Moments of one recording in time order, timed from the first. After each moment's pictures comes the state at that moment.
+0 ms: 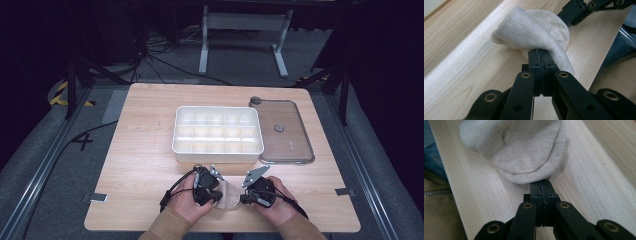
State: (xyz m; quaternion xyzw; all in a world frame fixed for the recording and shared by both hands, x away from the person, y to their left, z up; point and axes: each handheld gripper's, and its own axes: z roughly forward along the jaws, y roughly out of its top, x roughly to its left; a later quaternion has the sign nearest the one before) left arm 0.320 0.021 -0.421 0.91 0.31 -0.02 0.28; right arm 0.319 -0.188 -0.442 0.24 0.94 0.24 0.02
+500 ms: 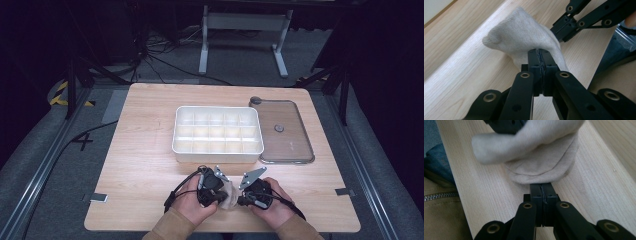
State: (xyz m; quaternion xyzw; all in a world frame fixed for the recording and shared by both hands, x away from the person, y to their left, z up) left arm 0.316 0.007 -0.420 0.91 0.29 -0.02 0.30; right arm 0.316 -0.180 -0.442 0.24 0.94 0.25 0.03
